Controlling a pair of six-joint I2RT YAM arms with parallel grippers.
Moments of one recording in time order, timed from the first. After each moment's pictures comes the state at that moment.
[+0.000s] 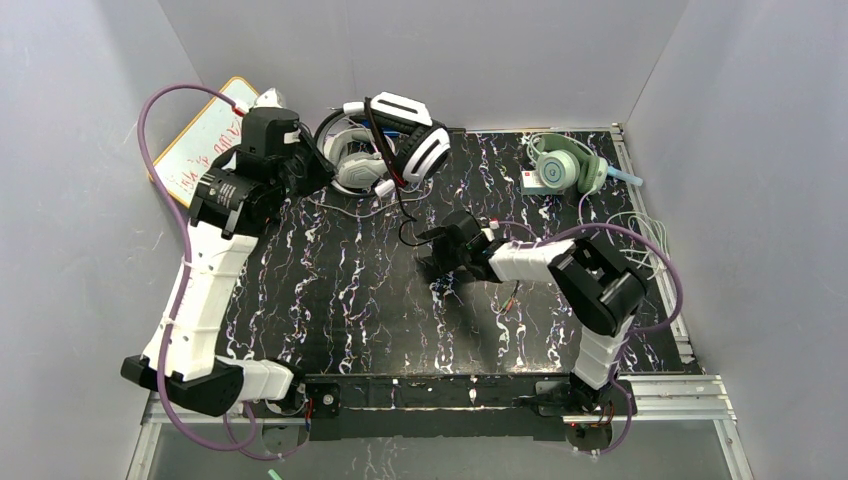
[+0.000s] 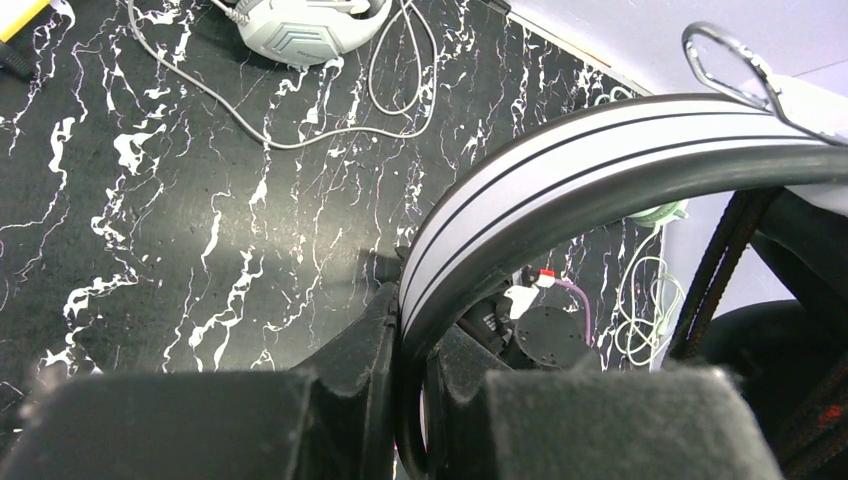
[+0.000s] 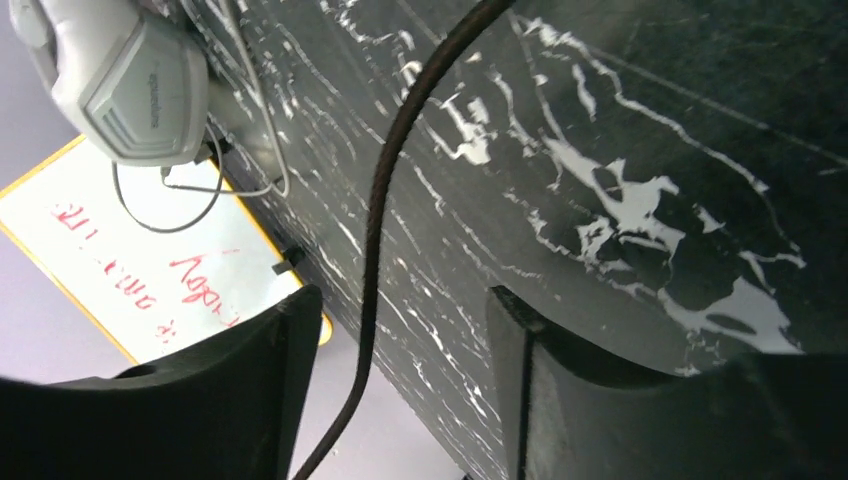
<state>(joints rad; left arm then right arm) -0.41 1.30 1.81 -1.07 -0.20 -0.73 0.78 1.80 0.94 0.13 0.12 1.81</state>
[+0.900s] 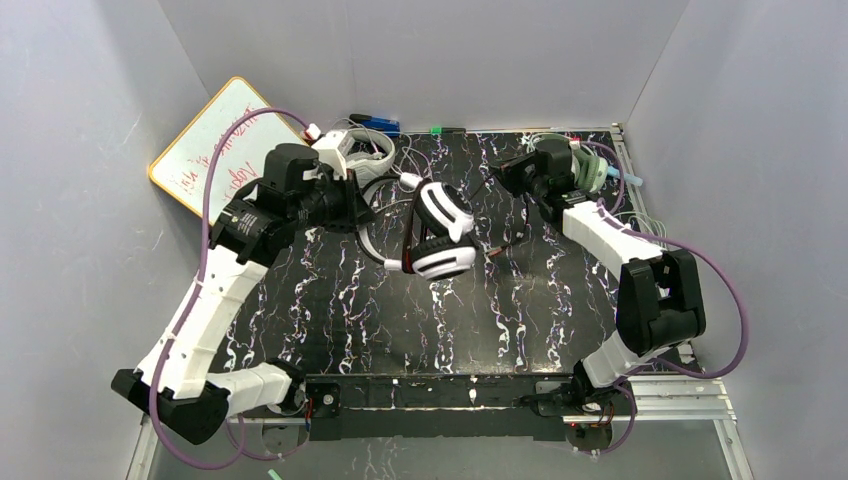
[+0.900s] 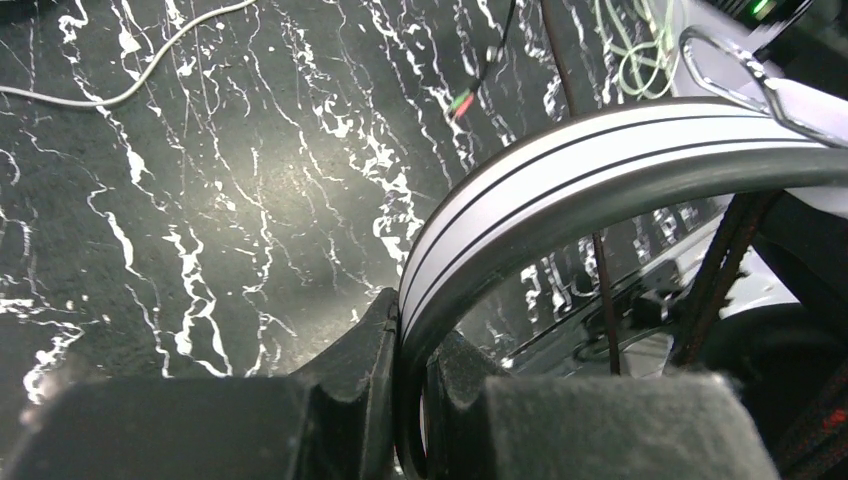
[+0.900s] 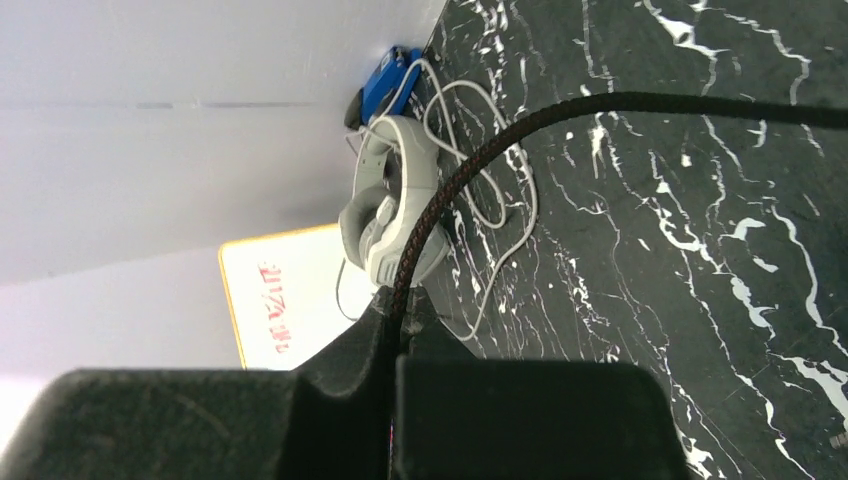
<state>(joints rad) -0.47 1.16 1.49 -0.91 0.22 -0.40 0.32 1.58 1.09 0.07 -0.03 1.37</state>
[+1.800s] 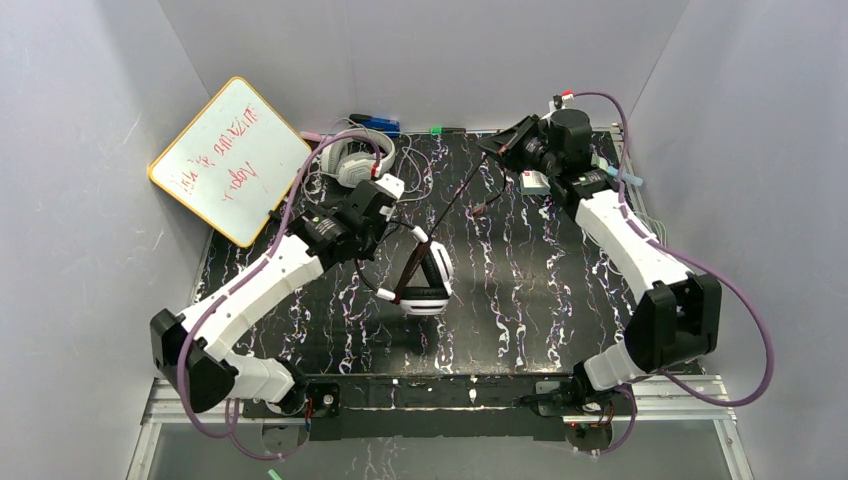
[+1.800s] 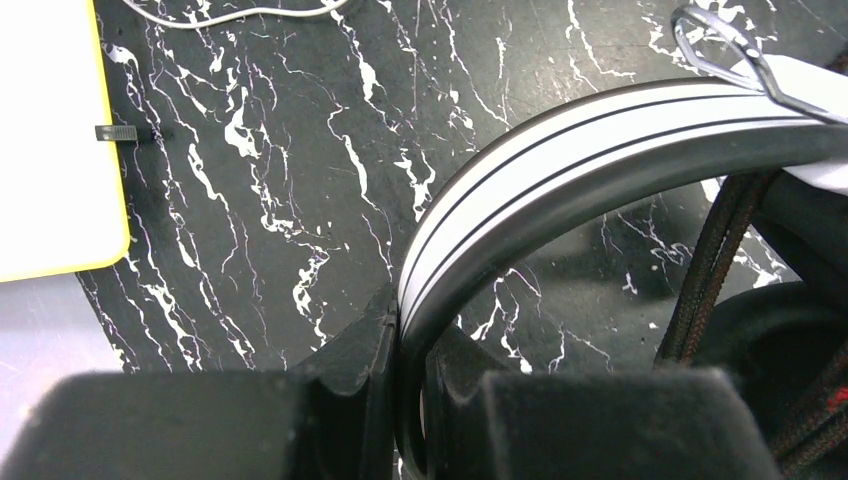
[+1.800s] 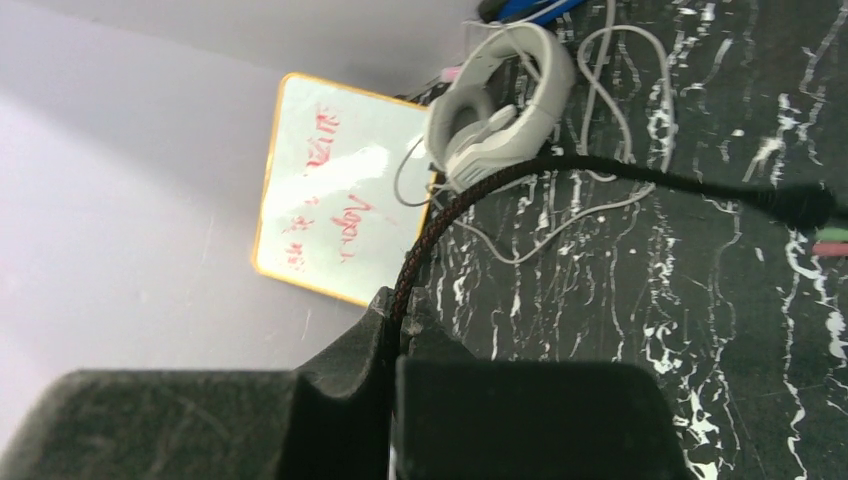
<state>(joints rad) -0.74 1.30 1.30 -0.95 -0.42 -0.09 0.32 1.51 1.31 -0.07 -0.29 1.05</state>
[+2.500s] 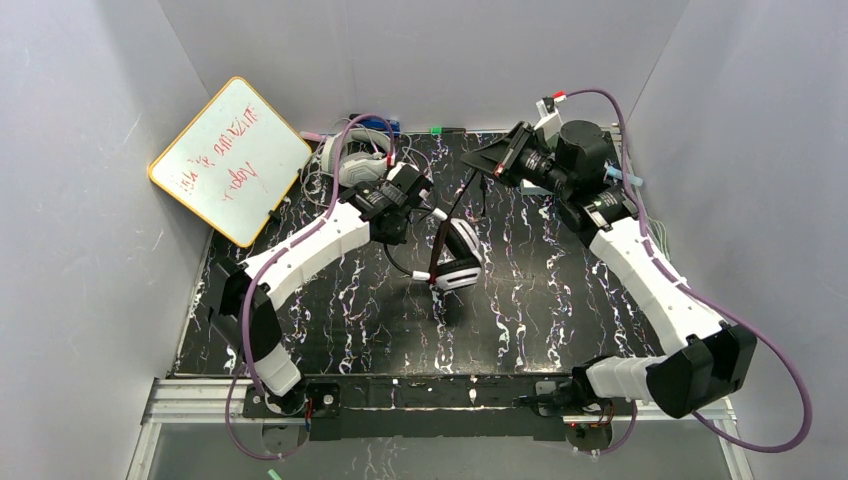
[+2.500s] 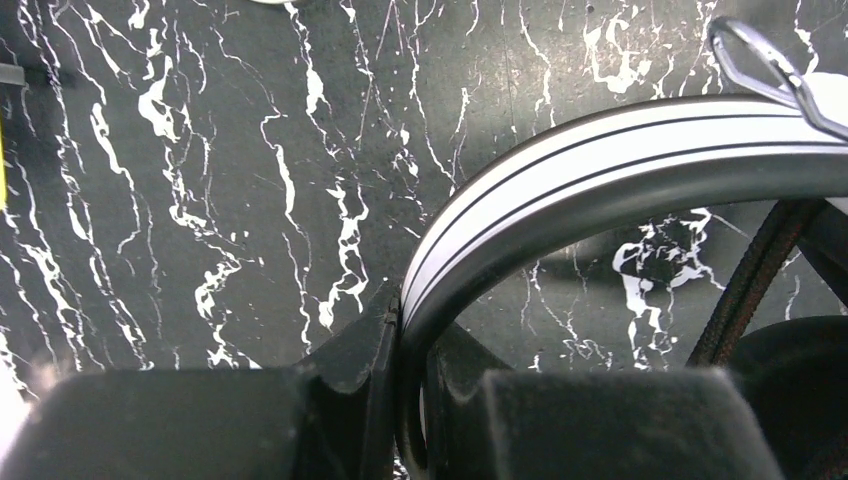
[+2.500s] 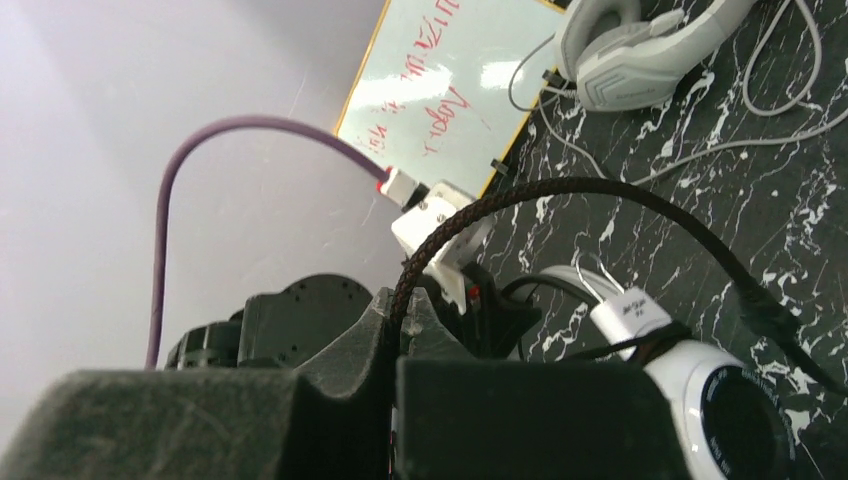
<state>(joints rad) -0.75 1.63 1.49 -0.97 -0.47 -0.38 0.42 1.29 1.29 -0.12 -0.45 1.00</state>
